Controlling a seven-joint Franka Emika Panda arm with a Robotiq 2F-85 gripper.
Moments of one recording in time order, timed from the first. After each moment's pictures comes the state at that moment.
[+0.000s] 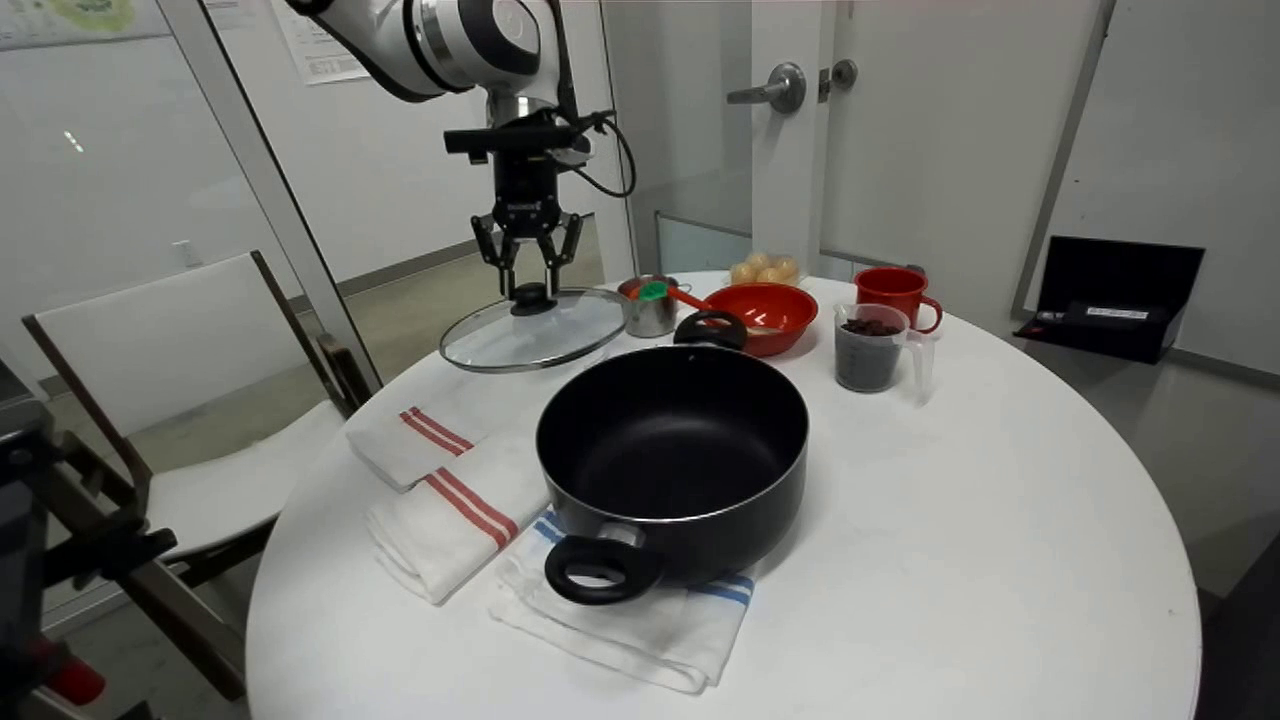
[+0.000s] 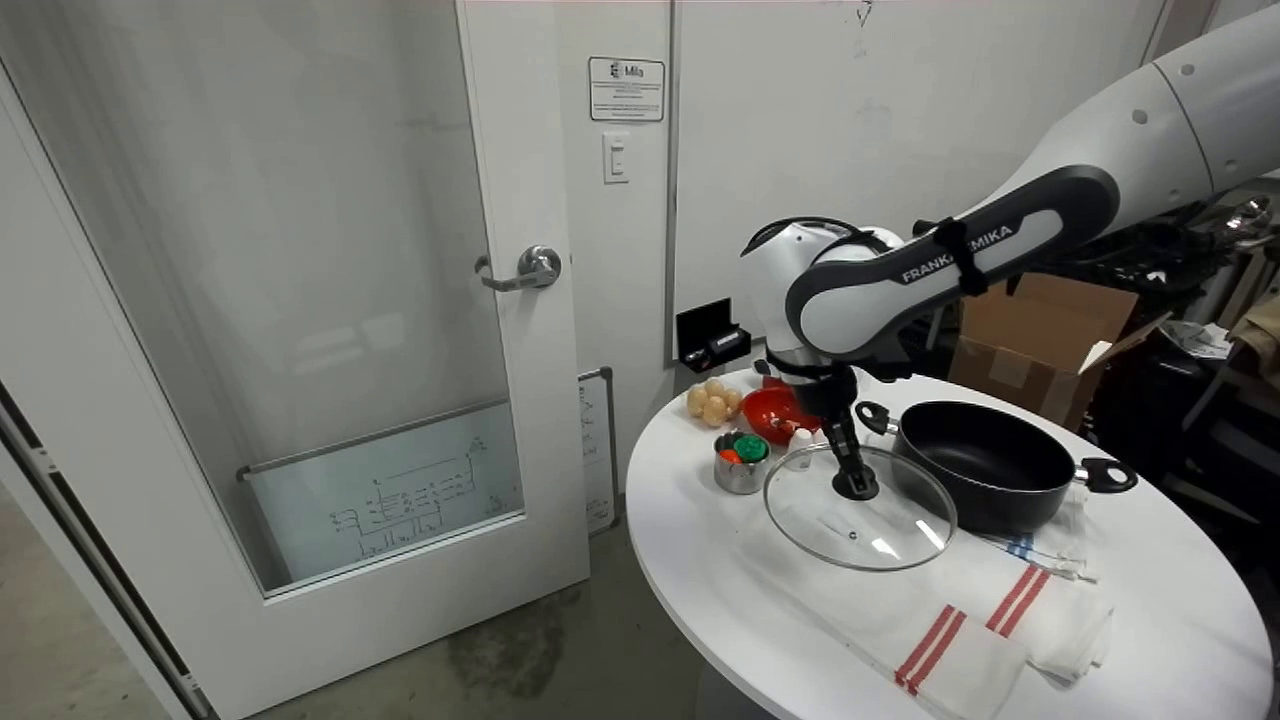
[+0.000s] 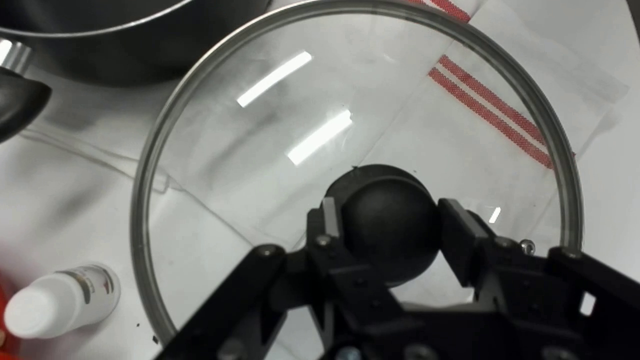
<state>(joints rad) 0.27 1.25 0.07 -0.95 -0.23 1.75 -0.36</state>
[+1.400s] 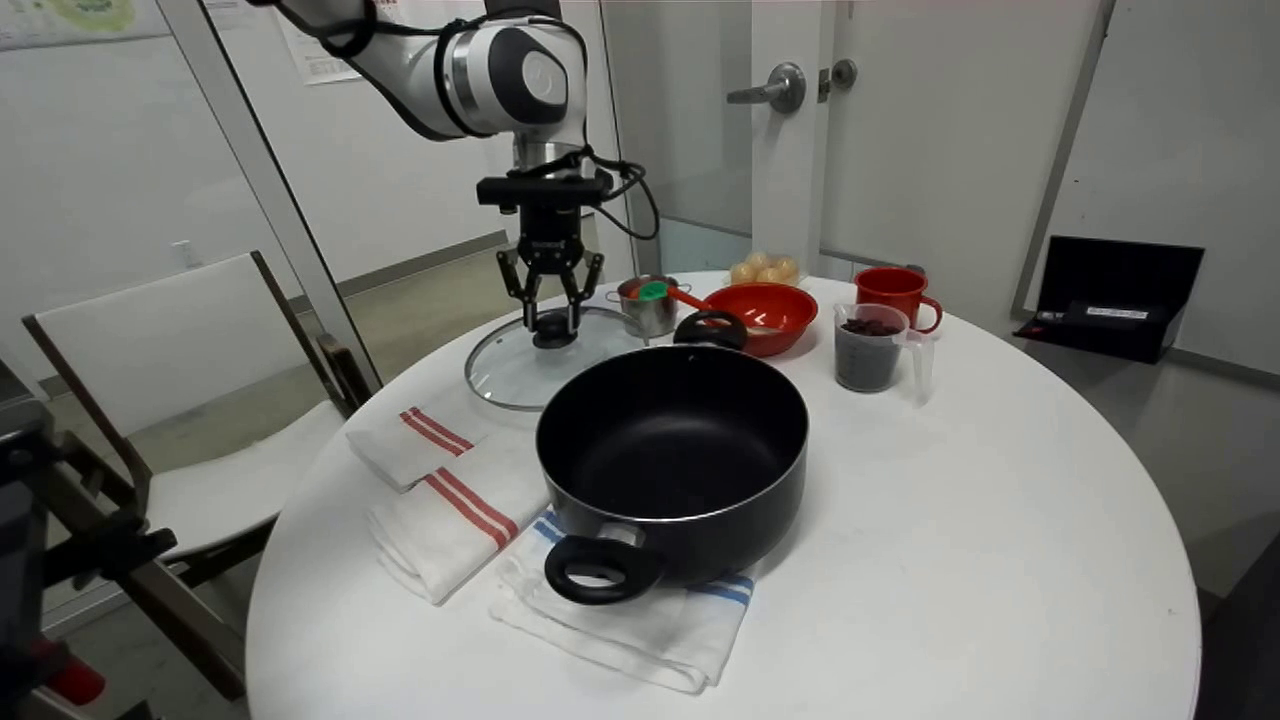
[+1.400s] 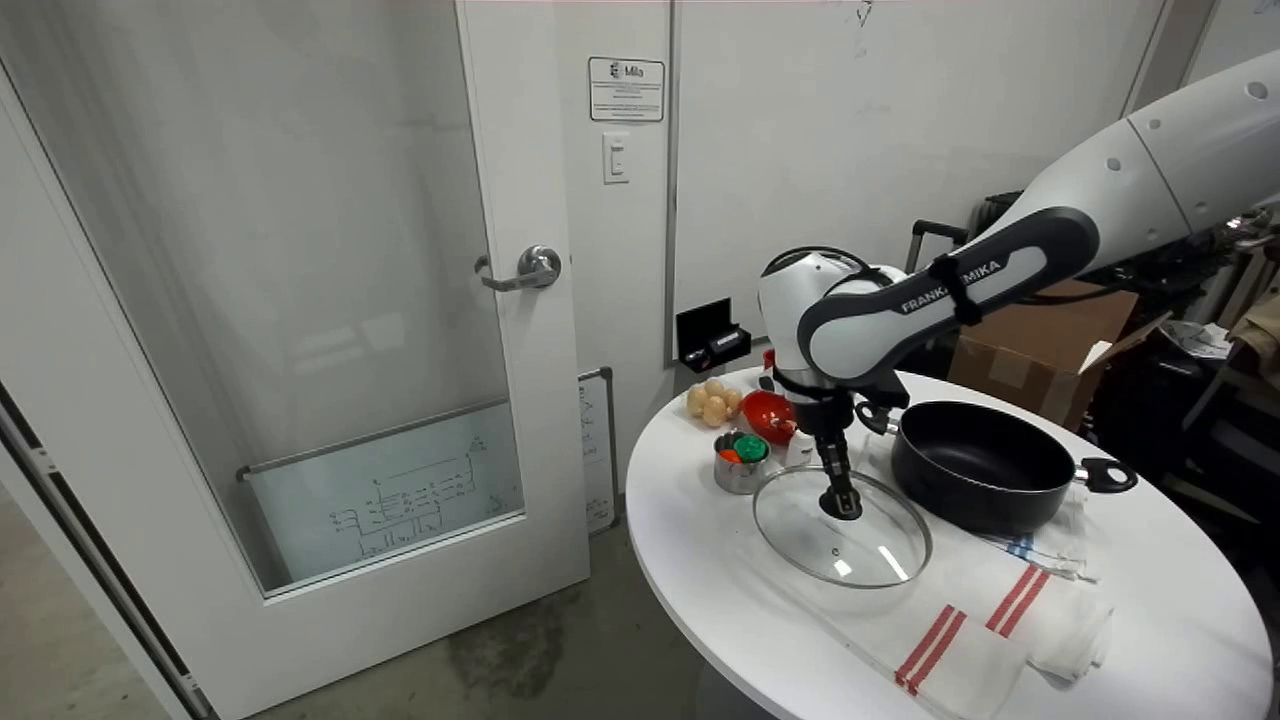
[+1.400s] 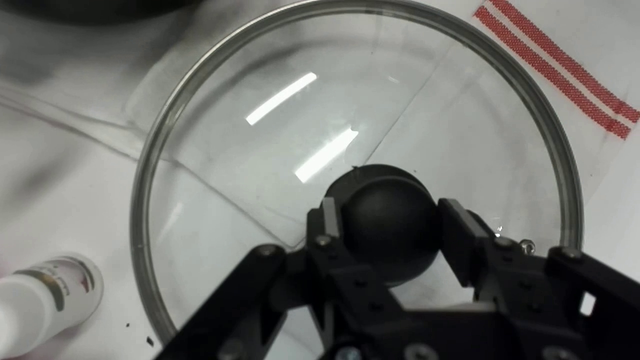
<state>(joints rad) 0.20 1.33 0.12 -0.93 -0.22 1.90 -0.41</state>
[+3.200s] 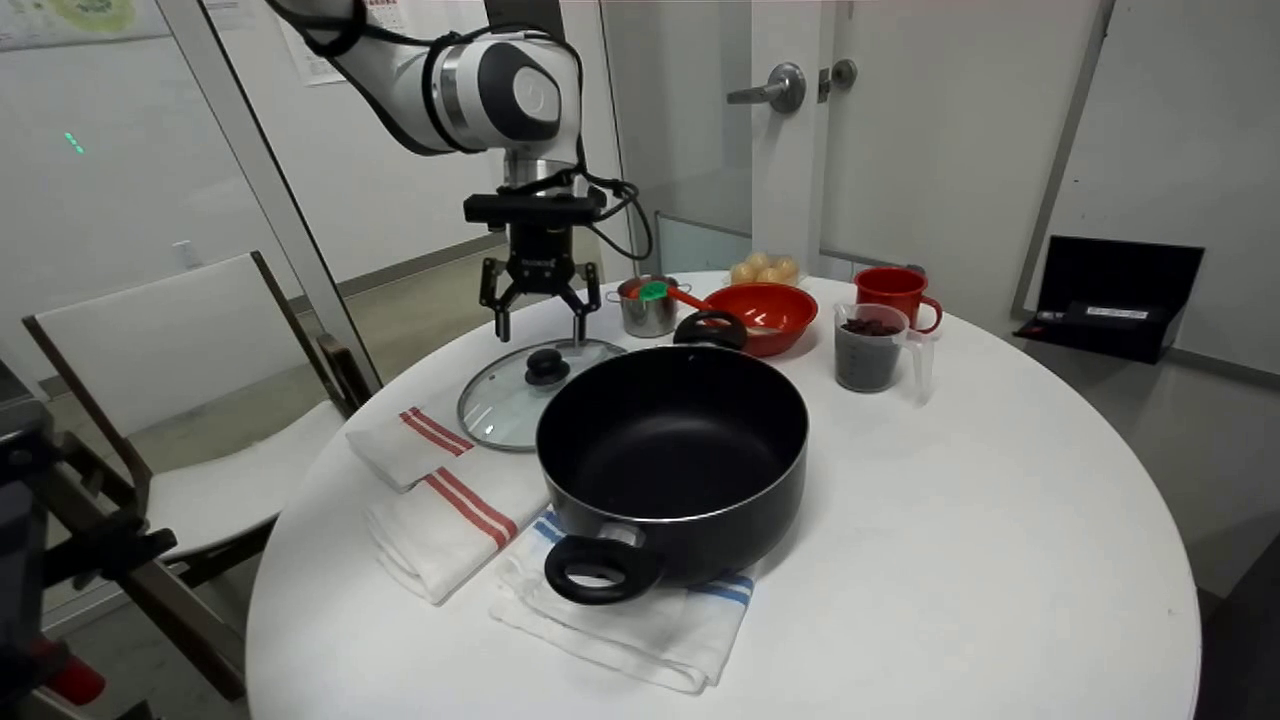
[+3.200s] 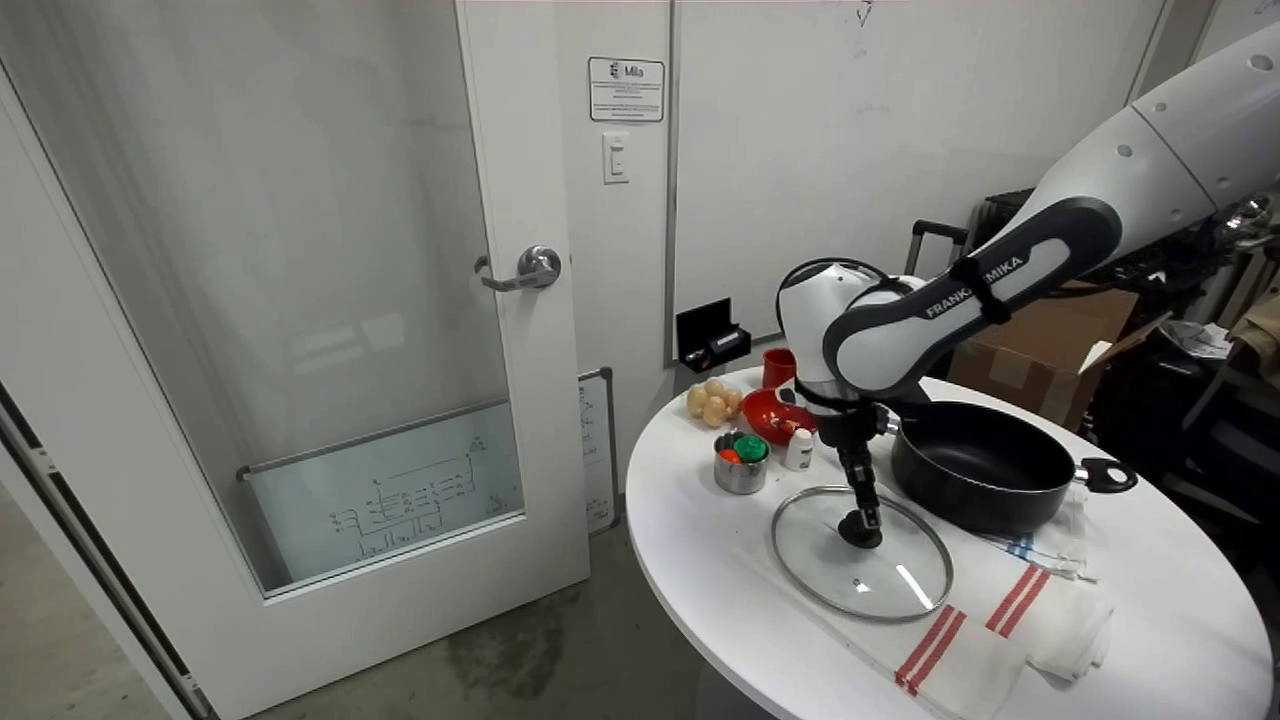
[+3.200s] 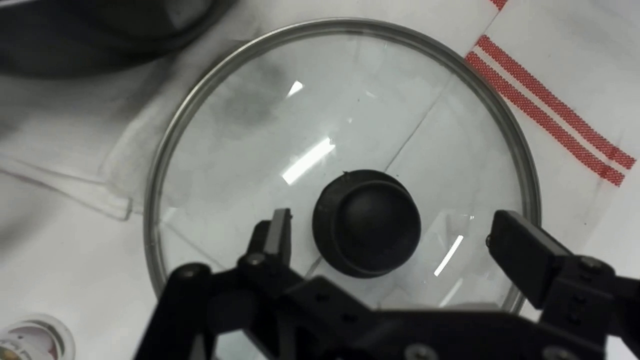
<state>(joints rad) 0.18 1.24 0.11 -1.15 -0.22 1.99 -0.40</state>
